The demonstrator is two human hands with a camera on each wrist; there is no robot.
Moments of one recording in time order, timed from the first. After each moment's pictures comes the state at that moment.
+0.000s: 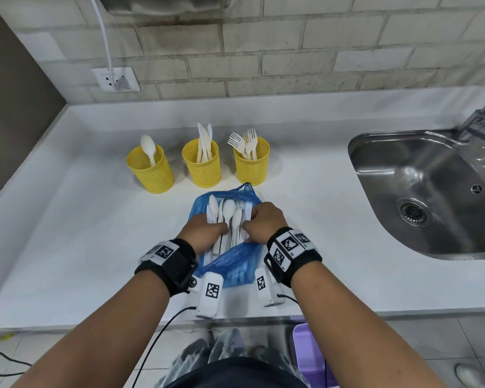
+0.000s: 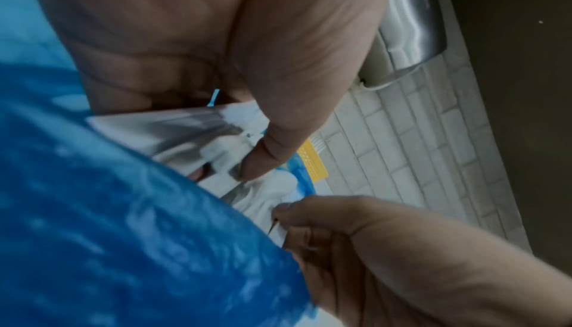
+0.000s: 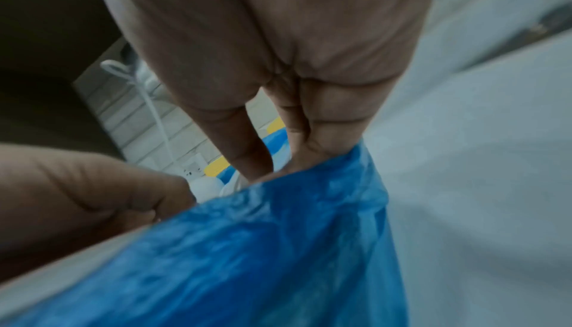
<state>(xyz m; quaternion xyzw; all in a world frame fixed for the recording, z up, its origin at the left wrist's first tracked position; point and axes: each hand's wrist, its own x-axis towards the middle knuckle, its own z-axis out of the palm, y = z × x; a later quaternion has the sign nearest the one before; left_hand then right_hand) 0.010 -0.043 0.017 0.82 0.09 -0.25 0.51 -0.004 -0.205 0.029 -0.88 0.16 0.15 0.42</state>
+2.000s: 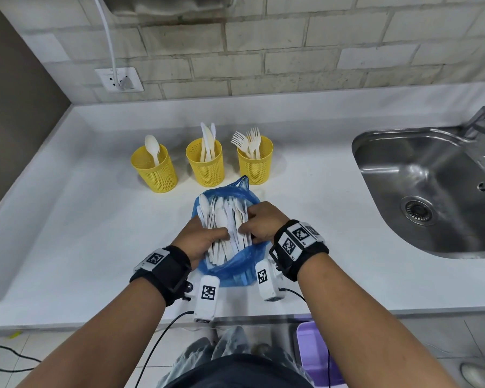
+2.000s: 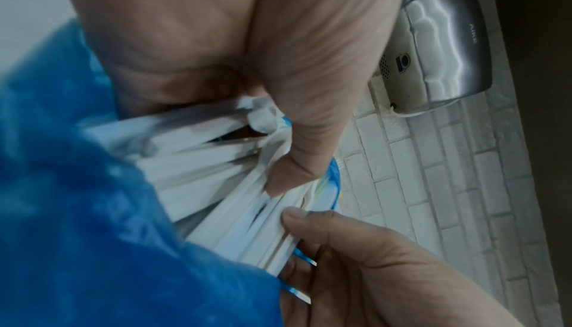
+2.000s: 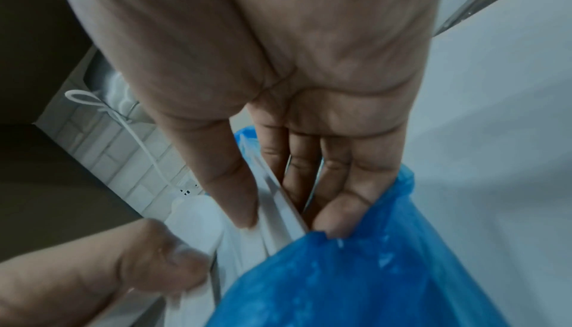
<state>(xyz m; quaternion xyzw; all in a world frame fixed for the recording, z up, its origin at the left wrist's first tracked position) 0.002 -0.027 0.002 0.71 0.07 -0.26 0.65 0.004 -0.206 0.028 -0.84 0.12 0.24 0.47</state>
